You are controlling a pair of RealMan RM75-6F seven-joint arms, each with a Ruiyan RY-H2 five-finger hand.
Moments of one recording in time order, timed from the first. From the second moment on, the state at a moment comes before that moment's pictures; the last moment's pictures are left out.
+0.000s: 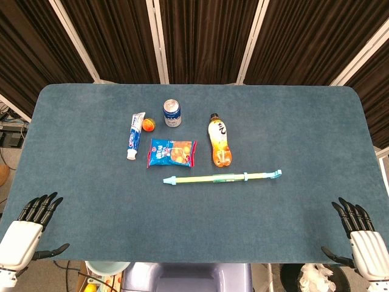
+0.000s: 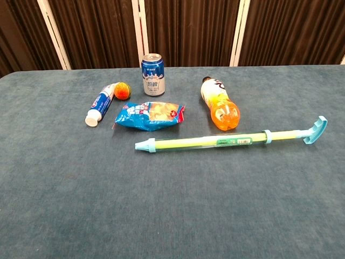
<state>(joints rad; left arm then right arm) -0.03 -1.08 0.14 -1.74 1.73 1.53 0.14 -0.05 -1.07 -0.09 -1.64 -1.68 1.60 0.11</state>
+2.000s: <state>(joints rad) -0.05 -1.06 0.13 -1.78 1.69 1.44 0.15 0.45 -1.59 0.30 -1.80 -1.03 1.33 -0.81</state>
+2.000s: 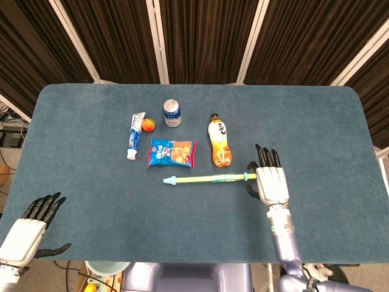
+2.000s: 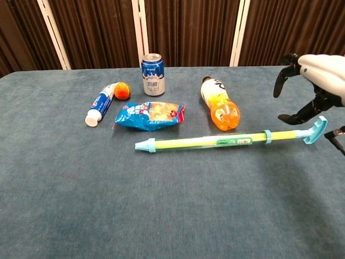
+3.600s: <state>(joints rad) -0.05 -1.07 0.12 -1.80 1.66 1.41 0.16 0.54 -1.76 0.27 -1.31 -0.91 1.24 -0.71</state>
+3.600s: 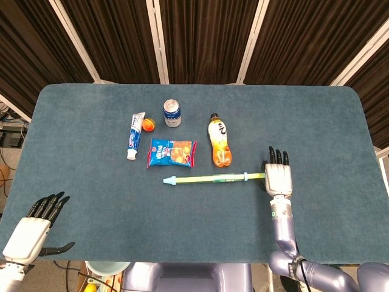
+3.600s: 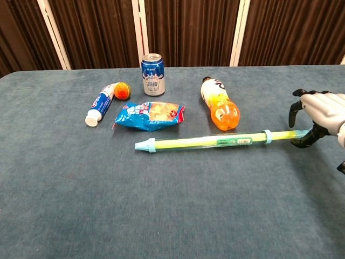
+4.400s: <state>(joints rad) -0.06 -1.07 0.12 -1.81 1.66 1.41 0.15 0.53 -1.77 0.23 -1.29 -0.97 1.24 -0.67</state>
